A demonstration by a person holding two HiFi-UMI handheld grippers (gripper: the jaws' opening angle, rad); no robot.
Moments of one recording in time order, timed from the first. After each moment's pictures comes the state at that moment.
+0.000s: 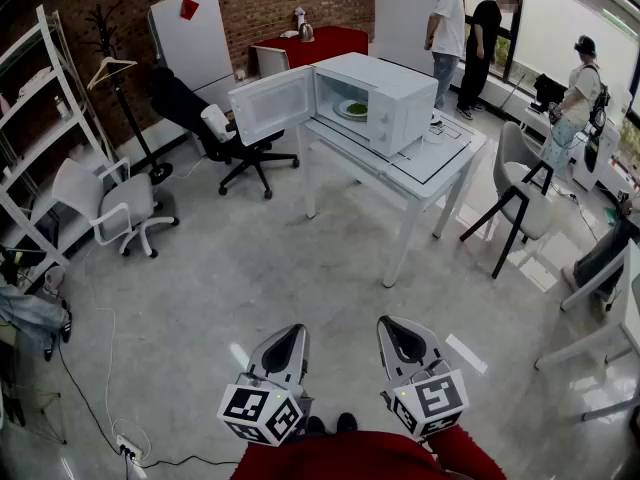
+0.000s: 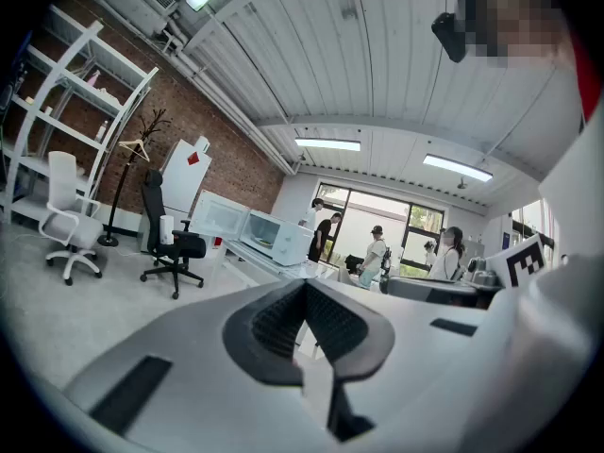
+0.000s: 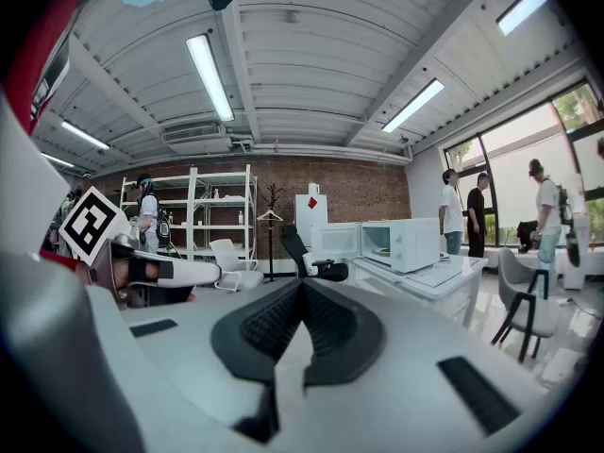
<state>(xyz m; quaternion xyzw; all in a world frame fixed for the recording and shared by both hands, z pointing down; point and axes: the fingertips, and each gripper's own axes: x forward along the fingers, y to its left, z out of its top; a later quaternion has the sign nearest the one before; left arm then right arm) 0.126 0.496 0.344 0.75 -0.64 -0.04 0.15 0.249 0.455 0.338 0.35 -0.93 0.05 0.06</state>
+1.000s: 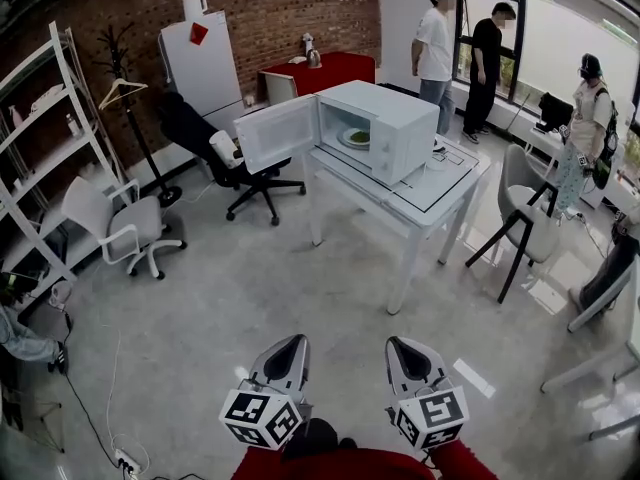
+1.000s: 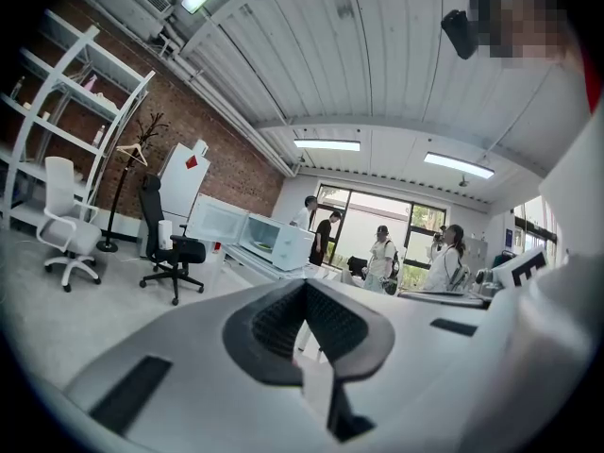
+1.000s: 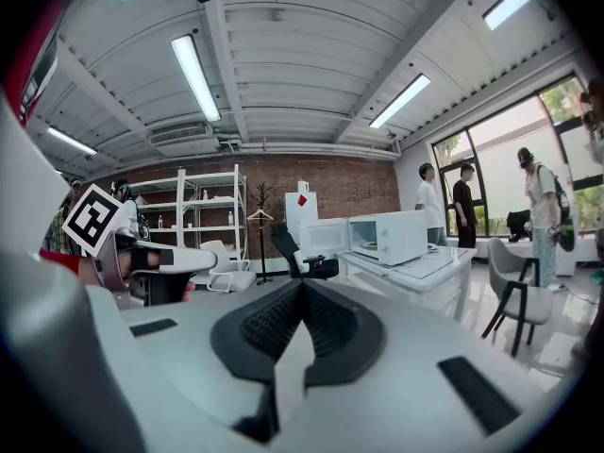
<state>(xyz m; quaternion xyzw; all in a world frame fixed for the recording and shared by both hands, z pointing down) 0.129 0.466 0.334 0.75 -0.64 -0.04 0.14 0.273 0.430 0.348 0.38 -0.92 0.08 0.06</state>
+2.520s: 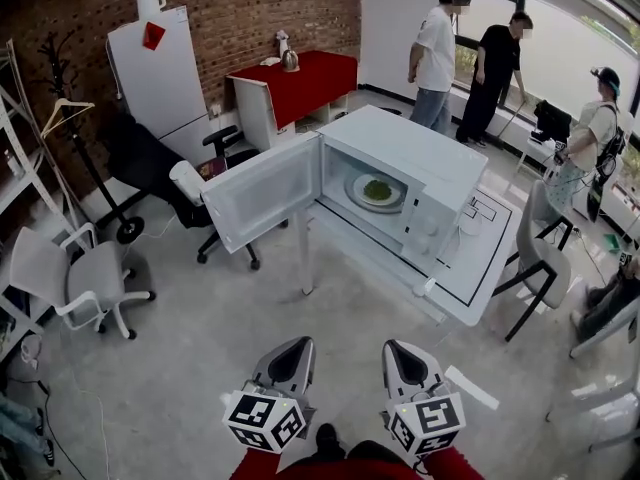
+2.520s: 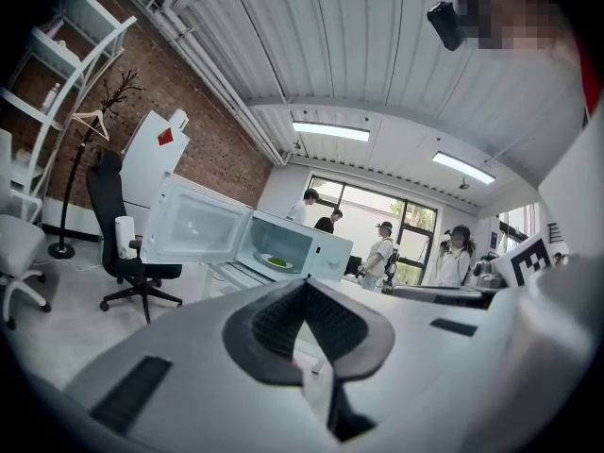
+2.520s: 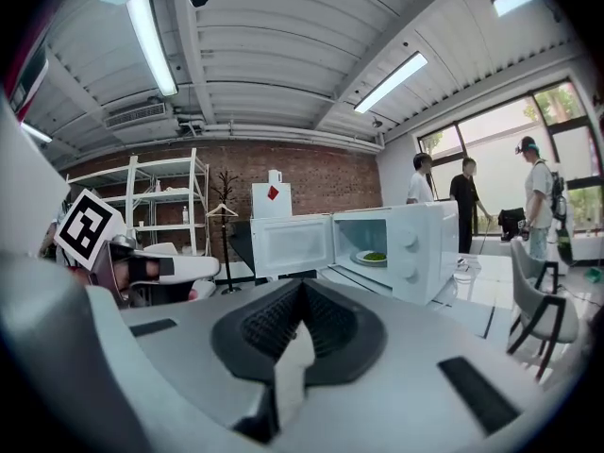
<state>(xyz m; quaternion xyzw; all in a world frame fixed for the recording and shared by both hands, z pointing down) -0.043 0.125 0.335 0.80 -0.58 -0.03 0.15 0.091 0.110 0.341 0.44 -0.89 0.10 0.07</state>
